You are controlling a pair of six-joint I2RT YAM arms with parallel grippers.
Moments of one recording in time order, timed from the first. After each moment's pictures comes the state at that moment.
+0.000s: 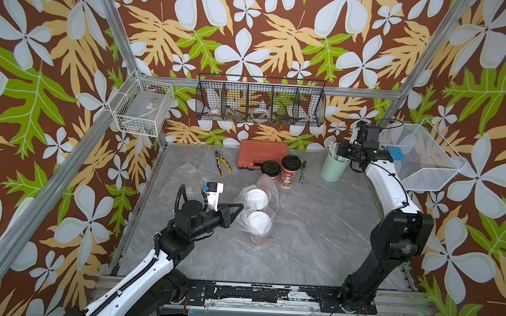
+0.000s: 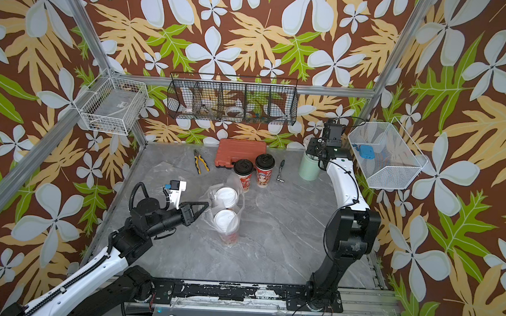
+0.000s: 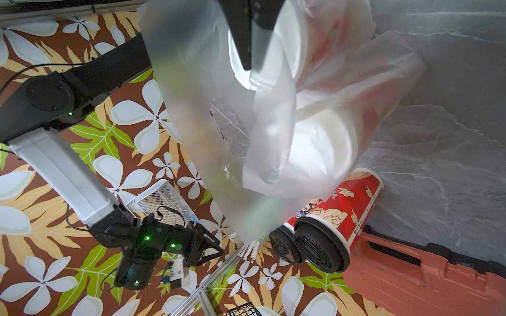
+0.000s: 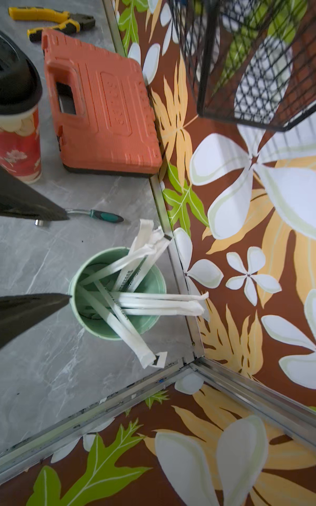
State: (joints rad) left arm -0.51 0.75 0.50 0.06 0.39 -0.77; right arm -0.05 1.83 1.75 -0.54 -0.01 0.20
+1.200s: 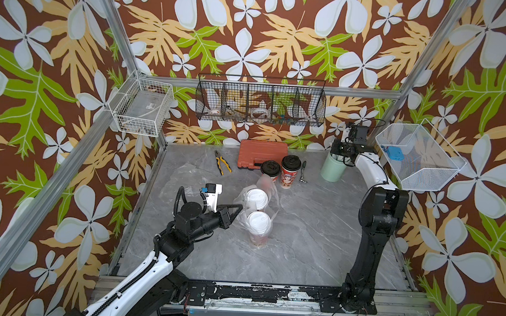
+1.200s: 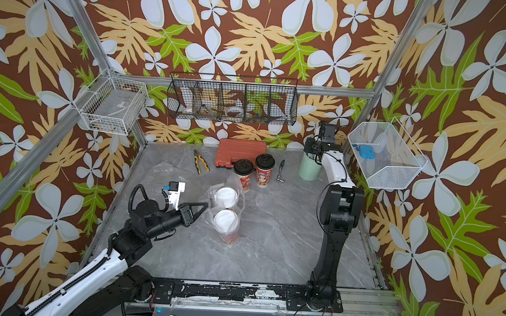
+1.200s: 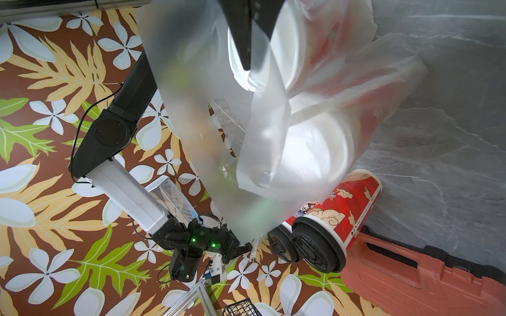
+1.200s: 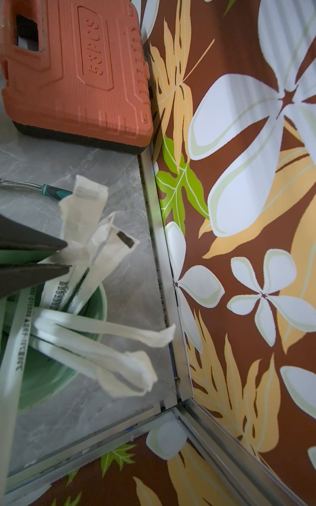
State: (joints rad) left arm -0.51 0.73 0.48 0.08 0.38 -0.80; right arm -0.08 2.16 2.00 -0.48 -0.09 0.13
